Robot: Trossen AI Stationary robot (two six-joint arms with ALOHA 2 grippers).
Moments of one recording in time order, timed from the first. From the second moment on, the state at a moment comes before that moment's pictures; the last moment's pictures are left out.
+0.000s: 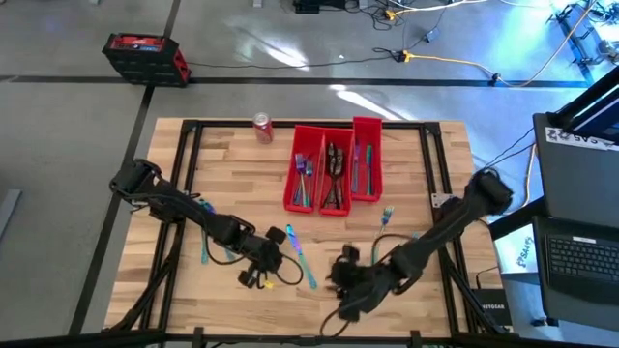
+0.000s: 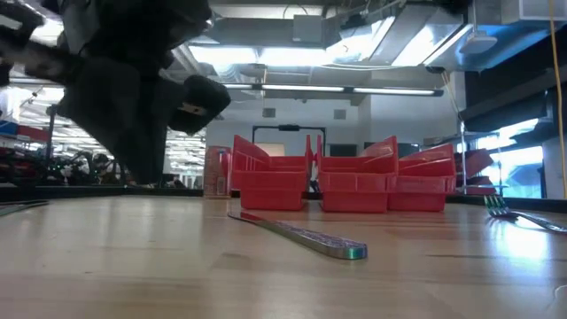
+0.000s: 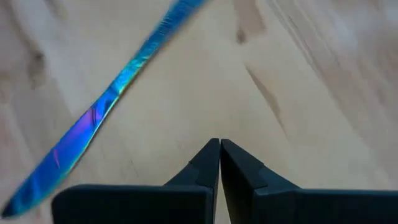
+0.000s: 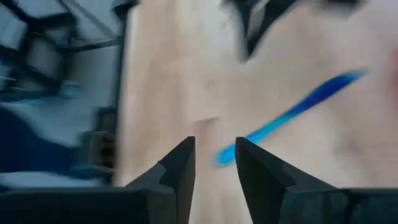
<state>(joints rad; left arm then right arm) -0.41 1.66 0.90 -0.23 0.00 0.19 0.67 1.76 1.27 -0.34 0.36 0.72</state>
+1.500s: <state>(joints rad) -0.34 1.83 0.87 0.06 -0.52 0.68 0.64 2.05 1.42 -0.02 0.05 1.09</state>
